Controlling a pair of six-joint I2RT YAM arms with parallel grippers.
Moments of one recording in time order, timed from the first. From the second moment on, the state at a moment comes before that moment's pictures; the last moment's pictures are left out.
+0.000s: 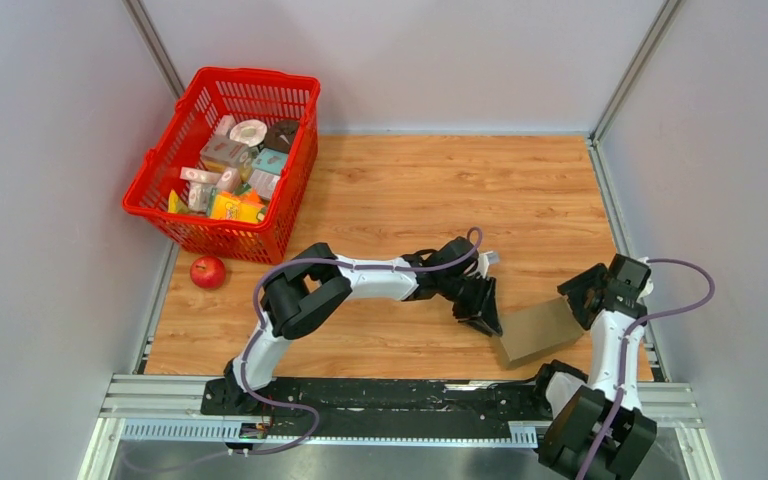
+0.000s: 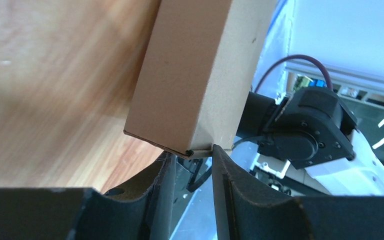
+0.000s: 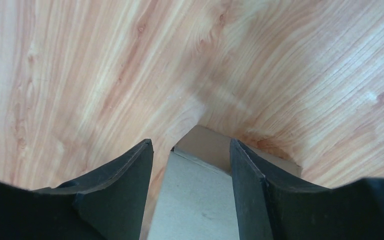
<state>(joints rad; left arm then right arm) -1.09 2.12 1.39 0.04 0.60 -0.96 -0.47 0.90 0.51 -0.57 -0.09 0.61</state>
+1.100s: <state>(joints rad) -1.05 1.82 1.22 -0.09 0.40 -0.66 -0.09 0.56 0.54 -0.89 -0.22 0.70</state>
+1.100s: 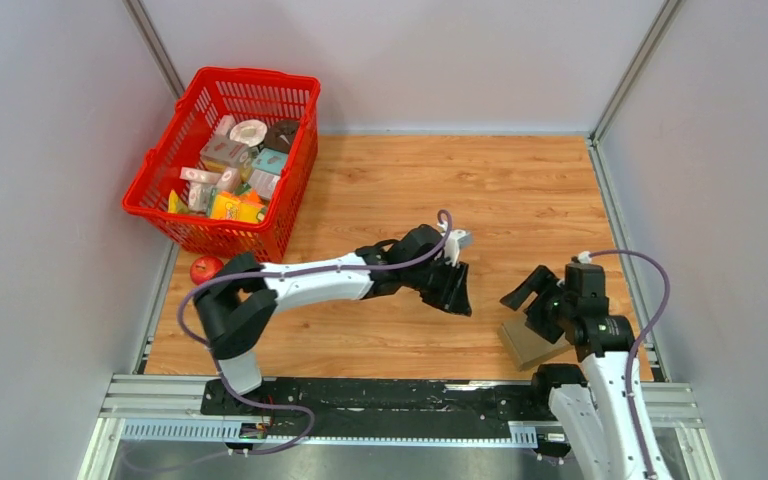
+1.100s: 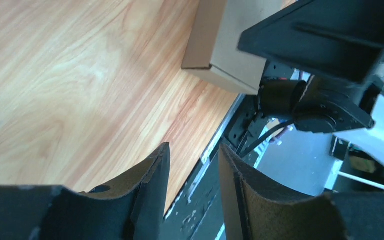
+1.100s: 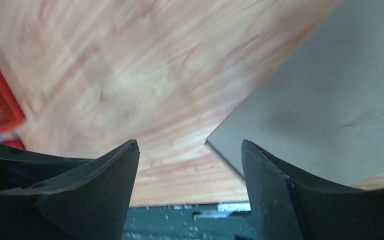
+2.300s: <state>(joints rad) -1.05 1.39 0.93 -0.19 0.21 -0.55 0.41 1.05 0.55 -0.77 0.36 1.18</state>
